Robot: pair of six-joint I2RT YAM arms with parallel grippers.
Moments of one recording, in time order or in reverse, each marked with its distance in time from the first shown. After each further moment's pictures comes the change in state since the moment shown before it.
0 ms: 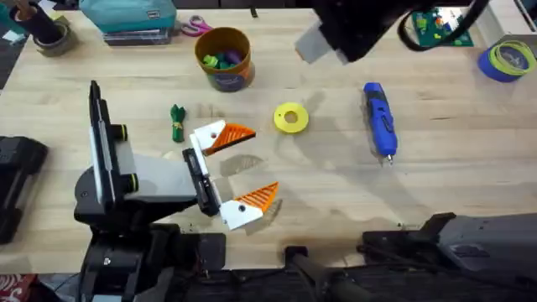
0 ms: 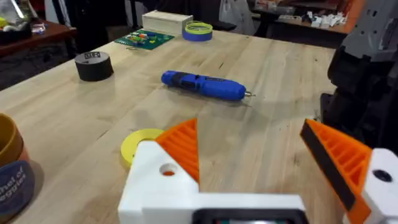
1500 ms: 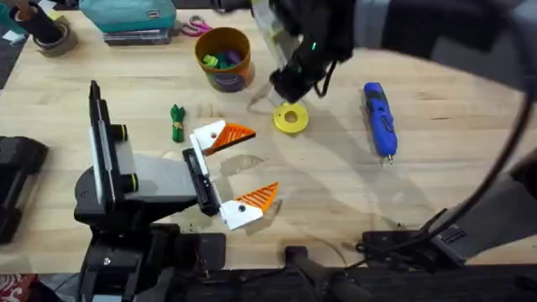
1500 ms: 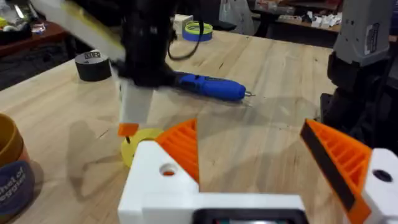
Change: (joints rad) left arm 0.000 0.000 0.000 0.000 0.000 0.000; right arm -0.081 0.299 -0.380 0.461 -0.065 0.003
